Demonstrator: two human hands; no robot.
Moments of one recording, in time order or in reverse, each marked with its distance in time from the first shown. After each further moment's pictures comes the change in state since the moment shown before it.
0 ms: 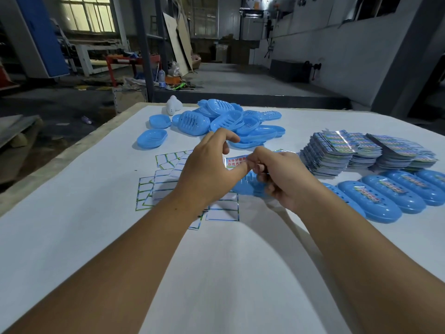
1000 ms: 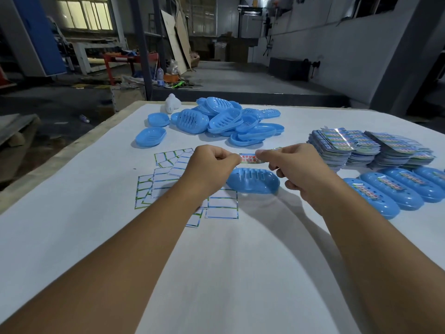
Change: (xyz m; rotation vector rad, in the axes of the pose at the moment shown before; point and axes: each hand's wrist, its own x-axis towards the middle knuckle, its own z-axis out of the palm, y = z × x) left_hand 0.006 -0.005 0.009 -0.360 -0.106 -0.483; right_hand 0.008 -0.002 -0.031 -0.299 0.139 -0.125
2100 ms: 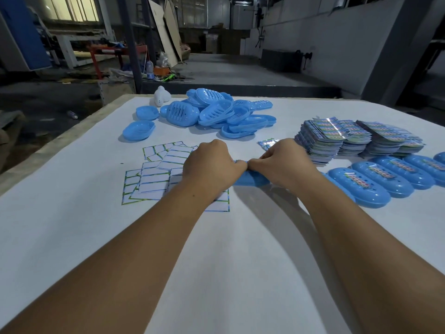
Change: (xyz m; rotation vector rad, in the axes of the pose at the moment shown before) left_hand 0.001 0.012 0.028 0.715 0.004 0.066; right_hand 0.012 0.015 0.010 -0.538 0.093 -0.100
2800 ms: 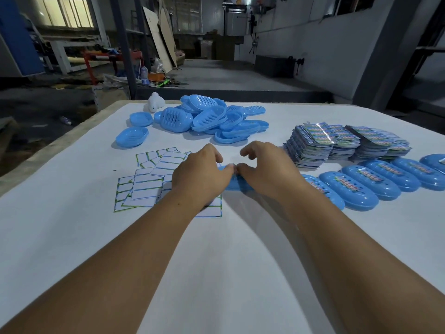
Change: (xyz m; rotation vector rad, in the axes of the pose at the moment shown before) left_hand -0.003 -0.012 0.005 -0.060 0.035 0.000; right_hand -0.008 -0.002 0.003 -0.096 0.016 -0.268
